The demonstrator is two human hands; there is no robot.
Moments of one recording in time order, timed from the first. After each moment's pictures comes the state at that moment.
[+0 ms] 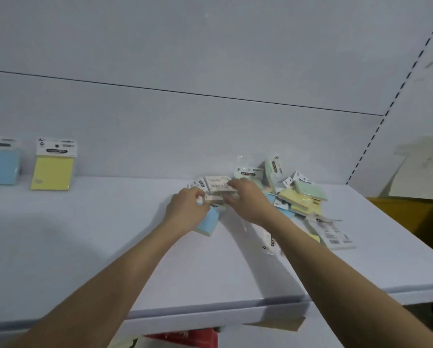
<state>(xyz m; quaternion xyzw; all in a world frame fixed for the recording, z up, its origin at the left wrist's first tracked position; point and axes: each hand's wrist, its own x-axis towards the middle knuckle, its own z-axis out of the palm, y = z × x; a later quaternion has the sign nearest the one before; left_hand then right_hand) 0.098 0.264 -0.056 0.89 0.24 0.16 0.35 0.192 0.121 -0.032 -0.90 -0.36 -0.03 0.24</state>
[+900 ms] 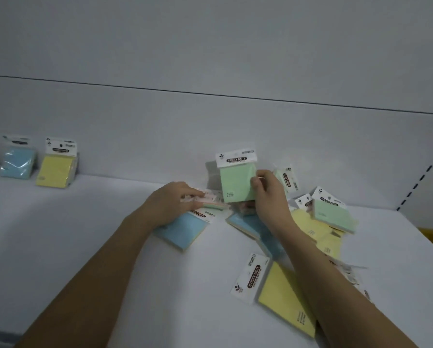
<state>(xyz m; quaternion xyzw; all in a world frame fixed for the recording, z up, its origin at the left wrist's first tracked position) 0.154 0.296 -0.052 0.95 0.17 0.15 0.20 0.280 0.095 -0.032 -0.71 -0.31 0.07 0.63</state>
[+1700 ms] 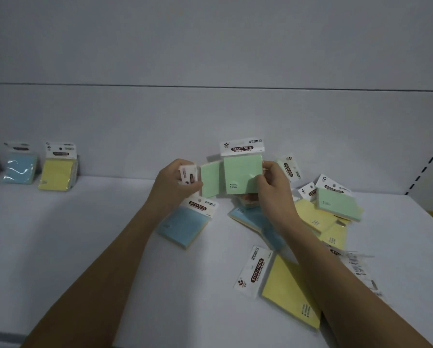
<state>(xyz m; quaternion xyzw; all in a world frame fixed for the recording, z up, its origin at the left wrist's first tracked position) 0.155 0.265 -0.027 0.81 0.22 0.32 0.45 0.274 0.088 -0.031 -0.68 -0.27 0.11 0.67</state>
